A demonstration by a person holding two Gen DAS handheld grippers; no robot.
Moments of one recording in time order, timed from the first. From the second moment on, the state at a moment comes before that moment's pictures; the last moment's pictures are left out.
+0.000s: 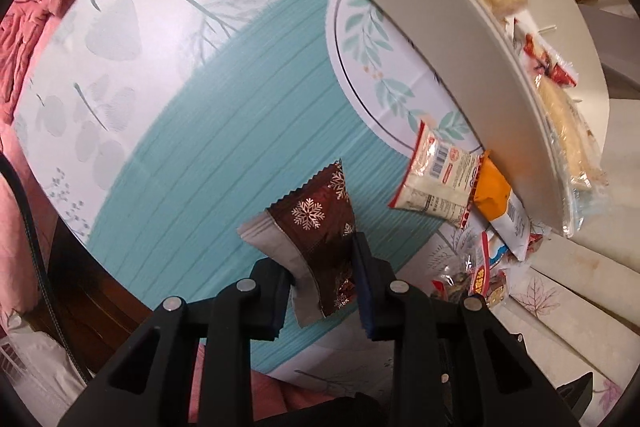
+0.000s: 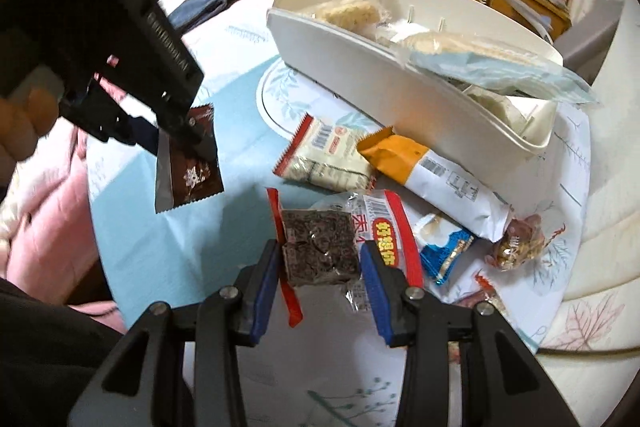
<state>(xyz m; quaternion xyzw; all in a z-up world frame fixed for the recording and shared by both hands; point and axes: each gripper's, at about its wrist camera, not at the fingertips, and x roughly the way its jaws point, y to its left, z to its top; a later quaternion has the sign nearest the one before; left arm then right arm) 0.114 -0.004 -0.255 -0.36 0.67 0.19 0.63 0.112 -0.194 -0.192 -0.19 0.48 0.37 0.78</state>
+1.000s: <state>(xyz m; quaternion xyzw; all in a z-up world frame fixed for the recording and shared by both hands) 0.219 0.102 -0.121 -0.22 0.64 0.07 0.73 0.159 -0.080 -0.114 -0.08 0.42 0.30 0.86</state>
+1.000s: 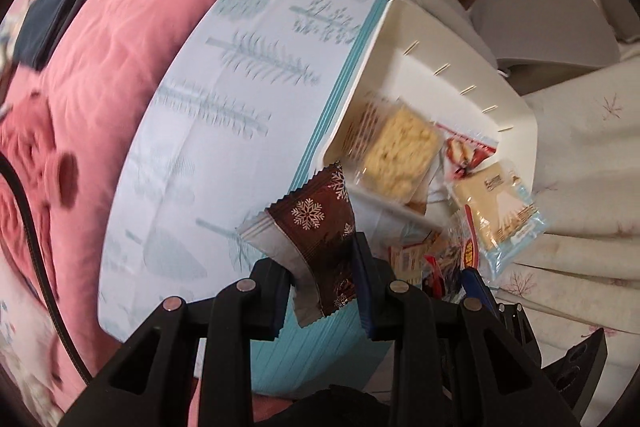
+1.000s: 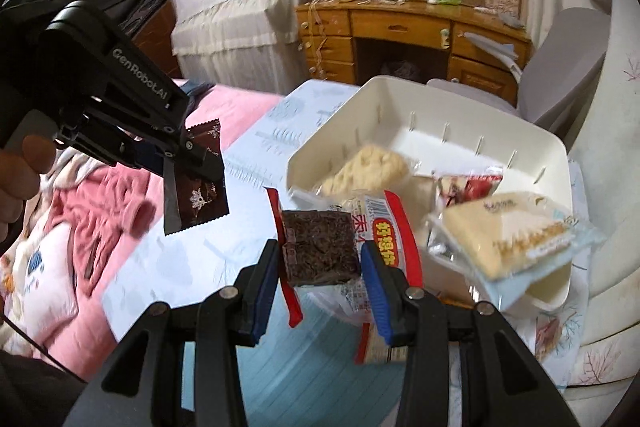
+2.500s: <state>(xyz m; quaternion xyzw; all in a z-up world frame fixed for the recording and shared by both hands) 0.254 0.010 -0.120 -0.09 0.60 -0.16 0.78 0.165 -0.139 -0.118 0.06 0.38 0.08 0.92</state>
